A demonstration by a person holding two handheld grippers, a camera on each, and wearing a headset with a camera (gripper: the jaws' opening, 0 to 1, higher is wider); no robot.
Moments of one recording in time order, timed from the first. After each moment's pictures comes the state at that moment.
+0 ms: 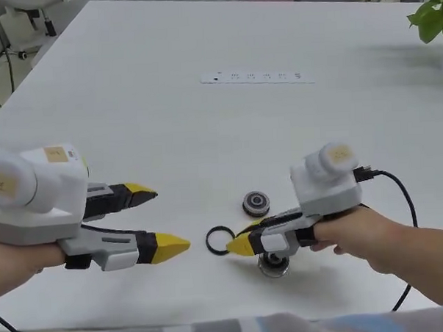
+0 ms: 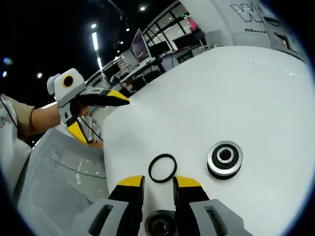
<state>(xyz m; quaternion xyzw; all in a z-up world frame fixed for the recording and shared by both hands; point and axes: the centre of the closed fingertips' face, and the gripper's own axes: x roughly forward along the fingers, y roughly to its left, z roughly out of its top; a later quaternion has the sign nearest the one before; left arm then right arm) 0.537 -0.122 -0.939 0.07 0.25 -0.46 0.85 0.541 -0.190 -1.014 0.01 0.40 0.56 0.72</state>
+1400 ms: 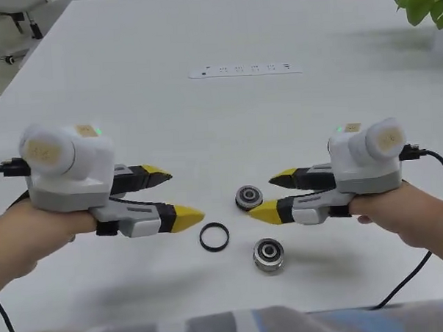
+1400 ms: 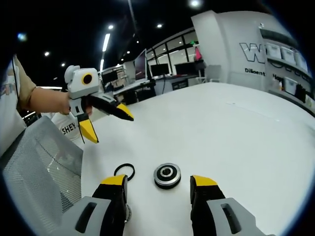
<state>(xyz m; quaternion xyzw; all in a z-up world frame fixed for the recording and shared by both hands) 0.581 -0.152 -0.948 0.08 0.26 -0.46 0.84 0.595 -0.244 -0.988 -0.06 0.27 0.53 0.80</state>
